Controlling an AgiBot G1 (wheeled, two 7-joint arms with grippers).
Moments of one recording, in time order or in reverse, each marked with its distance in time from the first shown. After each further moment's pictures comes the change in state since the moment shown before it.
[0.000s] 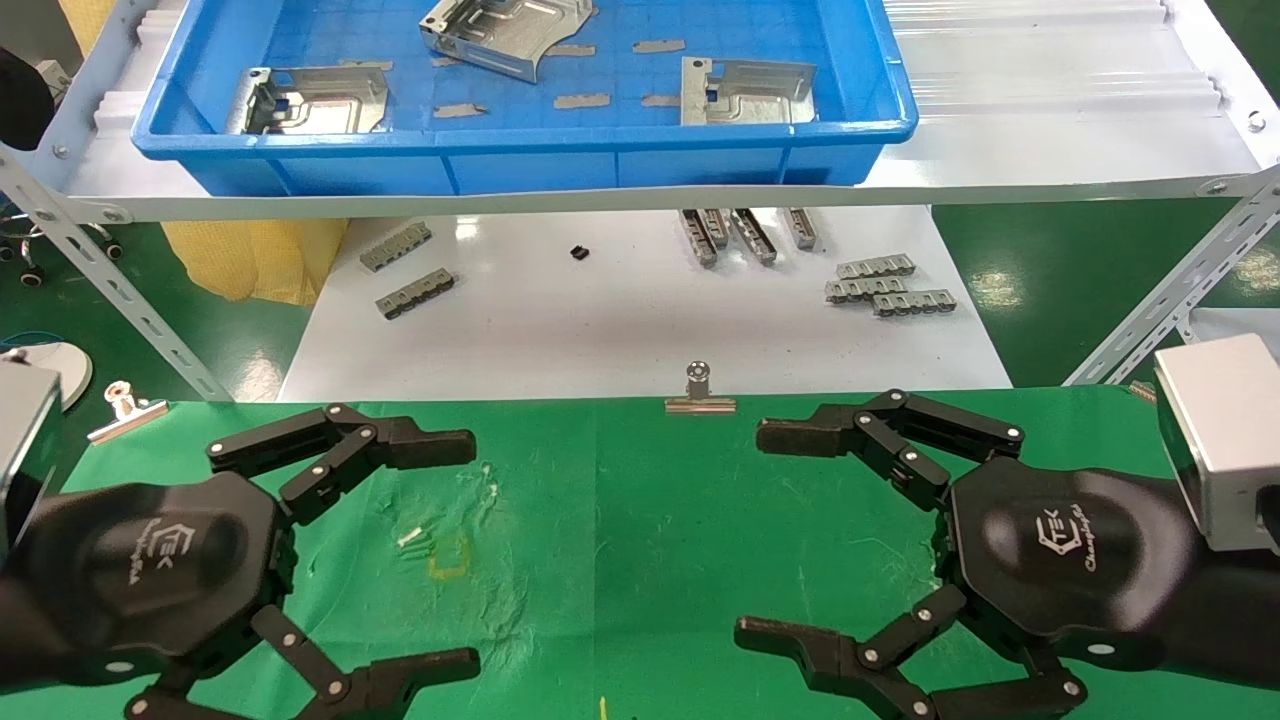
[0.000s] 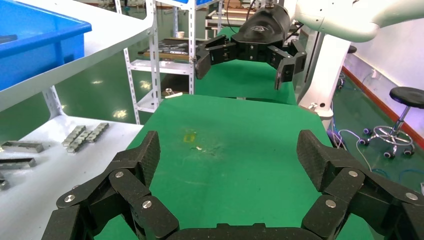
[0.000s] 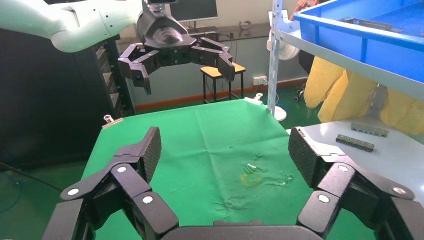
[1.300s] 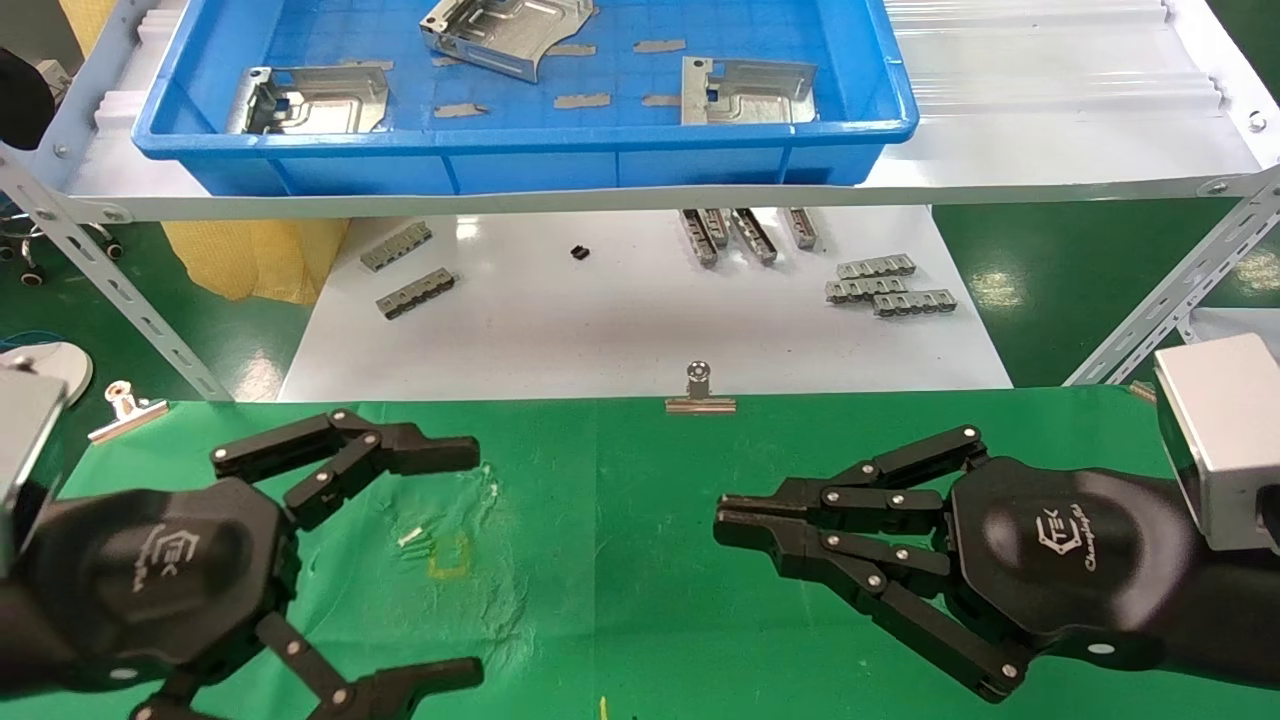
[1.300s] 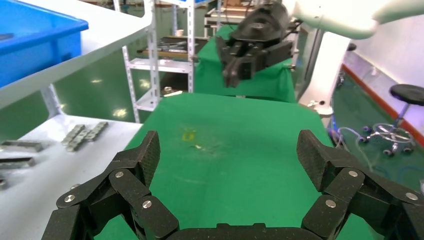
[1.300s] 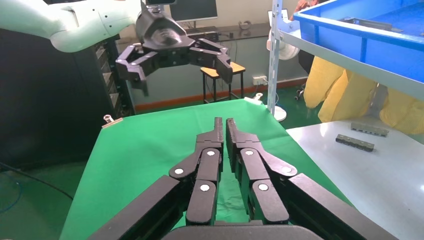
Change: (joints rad) left arm -0.104 0.035 0.010 0.026 0.052 -0.036 -0.007; right arm 0.000 0.000 0.000 0.000 0.000 0.000 0.000
